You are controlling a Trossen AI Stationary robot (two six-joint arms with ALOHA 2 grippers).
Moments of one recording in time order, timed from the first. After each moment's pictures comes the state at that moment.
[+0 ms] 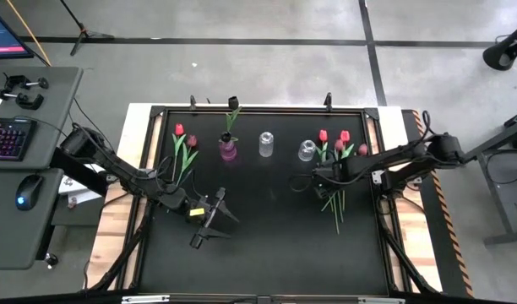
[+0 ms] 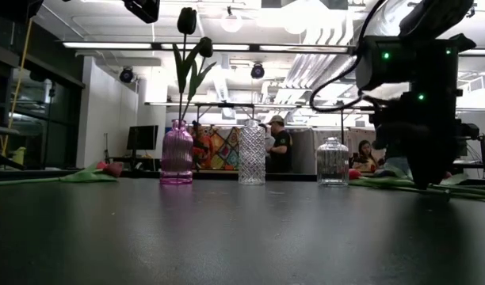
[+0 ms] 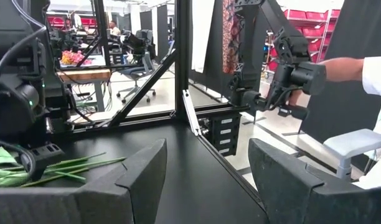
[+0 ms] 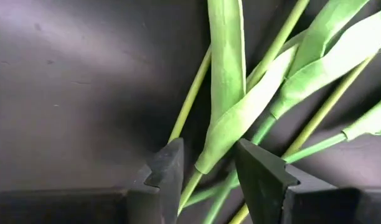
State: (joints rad) left arm -0.47 1.32 0.51 0.80 -0.07 -0.01; right arm 0.01 1.41 0.66 -0.81 0.16 1.08
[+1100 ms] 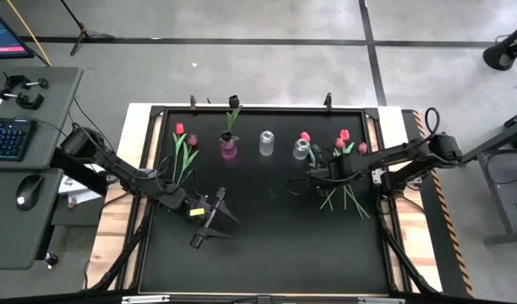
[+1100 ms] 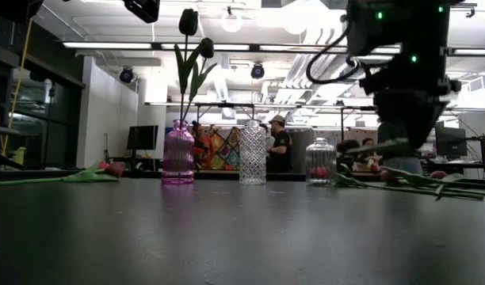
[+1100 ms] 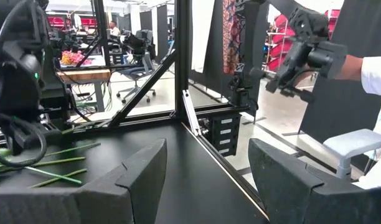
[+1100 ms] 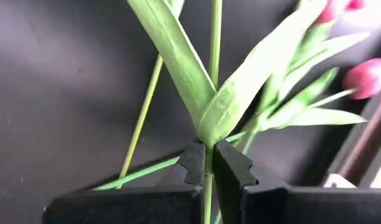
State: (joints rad) left arm -0.47 1.32 0.51 0.80 -0.07 -0.01; right arm 0.08 1.43 0.92 -1.19 0.32 1.04
